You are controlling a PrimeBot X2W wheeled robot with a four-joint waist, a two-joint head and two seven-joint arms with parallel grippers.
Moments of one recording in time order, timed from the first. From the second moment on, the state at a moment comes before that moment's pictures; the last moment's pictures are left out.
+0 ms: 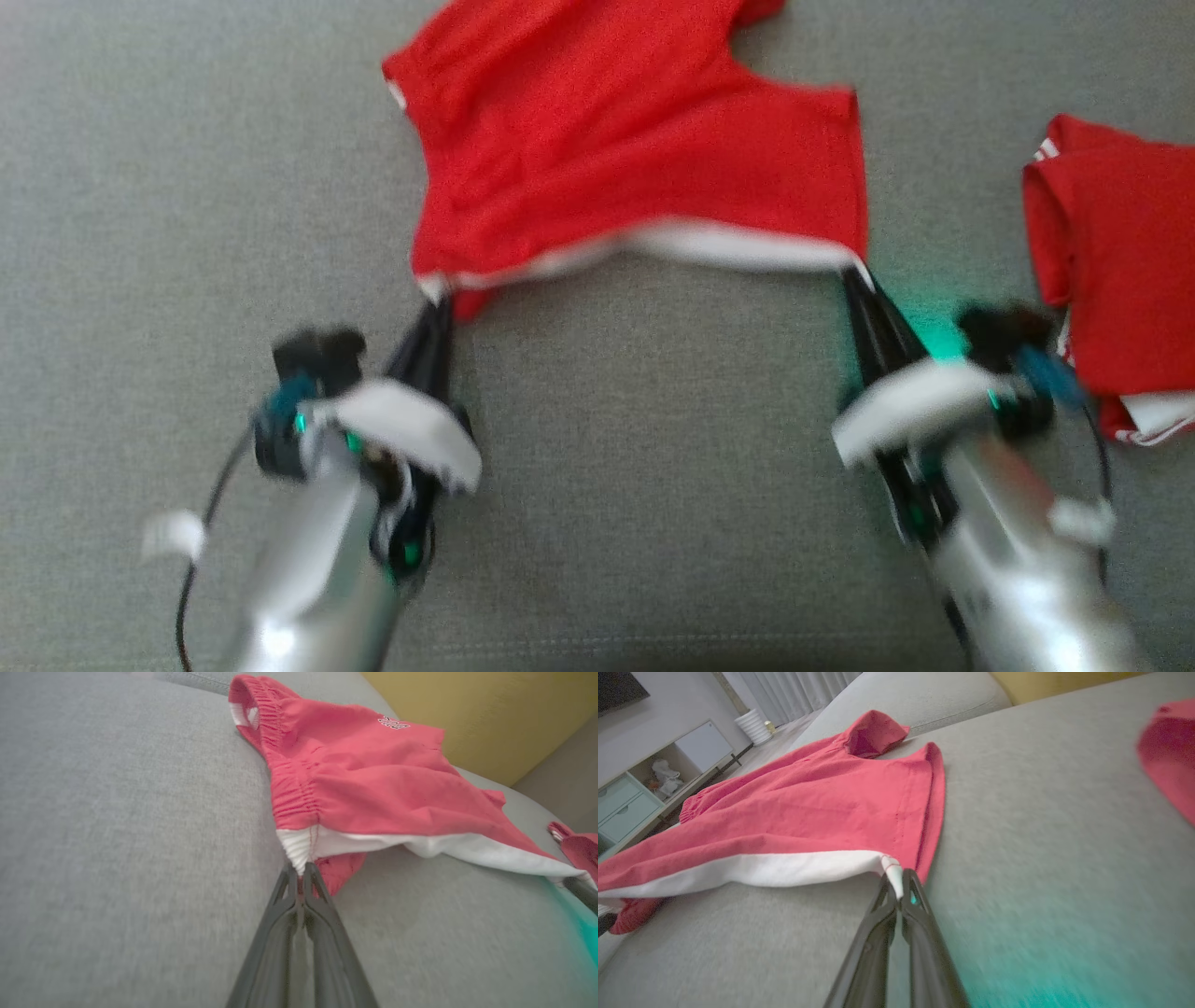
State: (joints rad) left arm -0.47 0.03 -0.35 0.71 -0.45 -0.07 -0.25; right arm -0.52 -0.10 0.34 0.78 0.49 0.12 -0.25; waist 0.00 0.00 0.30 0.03
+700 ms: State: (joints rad) left arm 0.23 0.14 -0.28 0.00 -0.46 0.12 -0.08; right arm 0.46 -0.04 0.04 -0.15 0.39 0.12 0.19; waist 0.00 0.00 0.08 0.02
